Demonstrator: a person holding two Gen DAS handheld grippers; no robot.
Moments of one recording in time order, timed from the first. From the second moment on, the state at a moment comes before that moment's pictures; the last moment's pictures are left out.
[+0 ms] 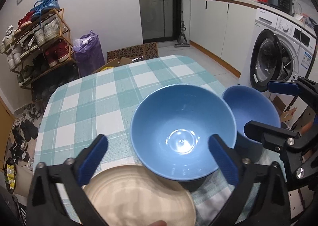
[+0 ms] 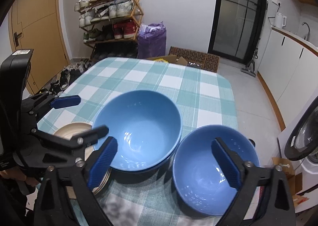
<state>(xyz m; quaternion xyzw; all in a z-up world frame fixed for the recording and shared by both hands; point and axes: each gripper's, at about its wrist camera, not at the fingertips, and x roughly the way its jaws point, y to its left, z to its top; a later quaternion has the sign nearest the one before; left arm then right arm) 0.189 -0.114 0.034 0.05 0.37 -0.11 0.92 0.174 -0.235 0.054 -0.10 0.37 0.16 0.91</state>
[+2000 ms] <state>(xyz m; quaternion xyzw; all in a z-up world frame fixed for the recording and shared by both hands) 0.237 -0.265 0.030 0.12 0.39 -0.26 0.87 0.173 -0.409 0.033 0.02 0.41 0.02 0.91</state>
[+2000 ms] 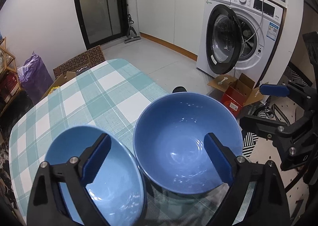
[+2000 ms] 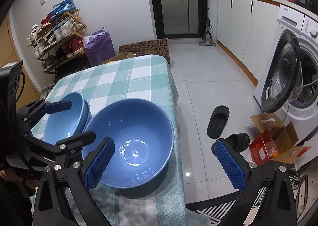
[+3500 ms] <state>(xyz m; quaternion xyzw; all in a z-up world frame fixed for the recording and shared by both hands) 0.254 -0.298 -0.003 0.16 0.42 -0.28 0.85 0.188 -0.418 -0.025 0.03 0.48 0.04 0.88</state>
